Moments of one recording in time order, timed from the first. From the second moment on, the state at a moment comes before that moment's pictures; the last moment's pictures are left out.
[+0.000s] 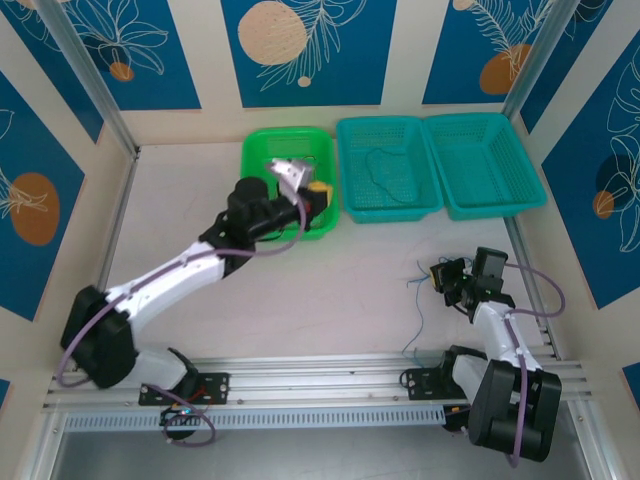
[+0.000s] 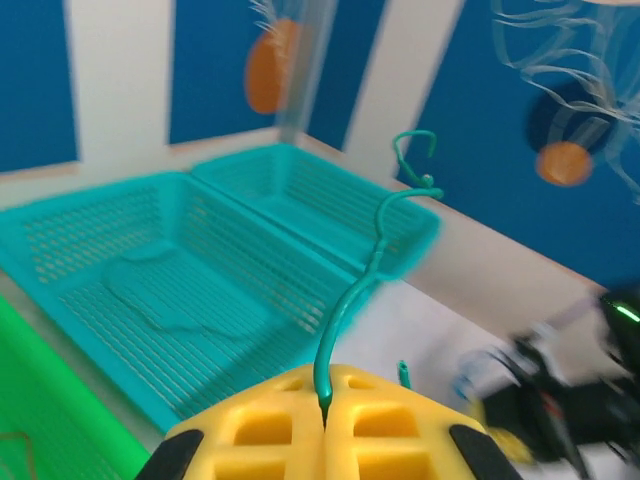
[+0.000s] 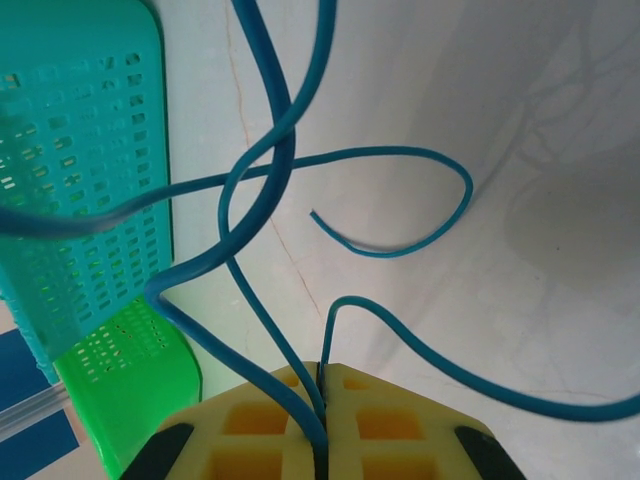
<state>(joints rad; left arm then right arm) -0.69 1.45 1.09 0.27 0.24 -0.22 -0.27 0.94 0.34 -0.27 -0.49 1.10</state>
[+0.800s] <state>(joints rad) -0.70 2.24 1.90 -0.05 -0.09 -0.17 -0.28 0.83 0.39 -0.41 -0.49 1.06</state>
